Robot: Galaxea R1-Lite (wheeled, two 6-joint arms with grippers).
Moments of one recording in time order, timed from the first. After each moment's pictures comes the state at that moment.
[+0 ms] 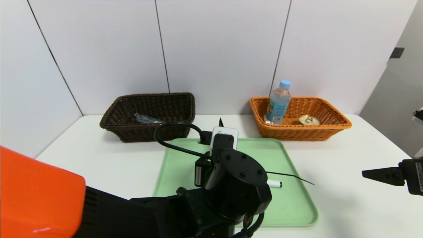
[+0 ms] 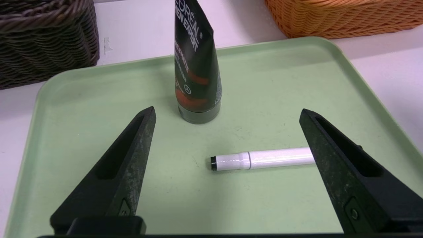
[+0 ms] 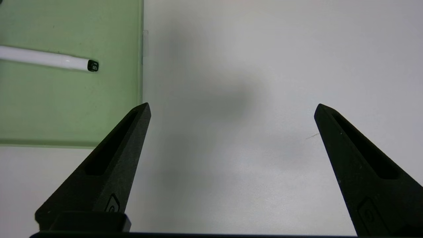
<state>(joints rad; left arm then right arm) -1.09 1.93 -0.96 -0.64 0.80 -0.33 0.05 1.19 -0.88 0.49 0.03 0.06</state>
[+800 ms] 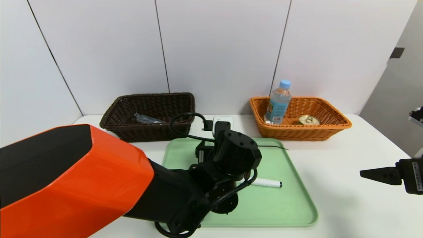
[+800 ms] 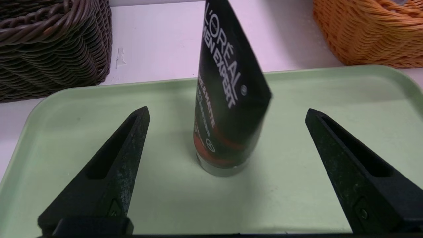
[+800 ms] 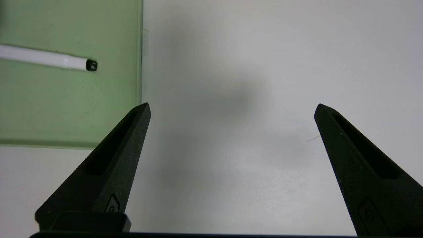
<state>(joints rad) -0.95 2.11 -1.15 -0.64 0.80 -0.30 0.05 1.21 -0.88 0.48 0.03 0.05</state>
